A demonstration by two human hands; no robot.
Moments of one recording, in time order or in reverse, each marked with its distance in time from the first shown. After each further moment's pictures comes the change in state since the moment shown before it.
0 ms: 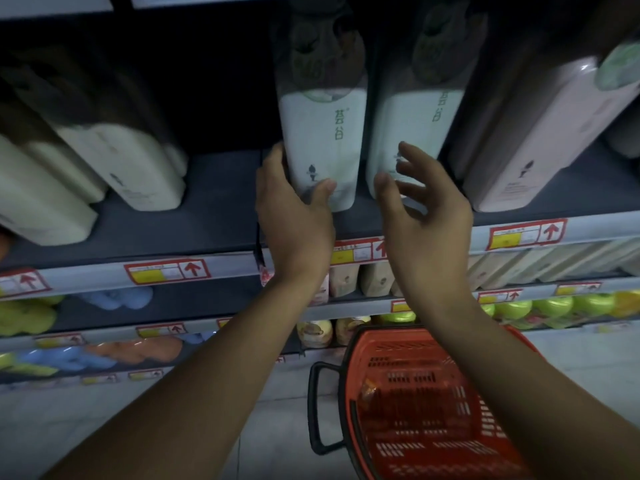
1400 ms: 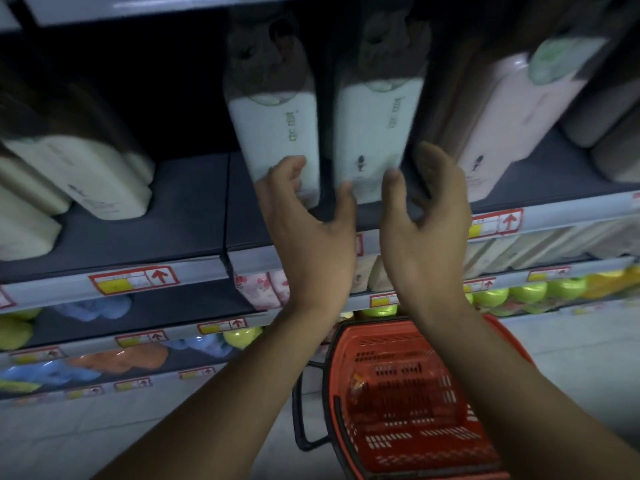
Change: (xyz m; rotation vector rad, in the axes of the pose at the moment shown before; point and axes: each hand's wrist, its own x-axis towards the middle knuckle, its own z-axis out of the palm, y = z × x) left_hand -0.059 0.044 0.026 -0.024 0.002 0.122; right_hand 0.011 0.020 -0.035 -0.148 0.207 -0.058
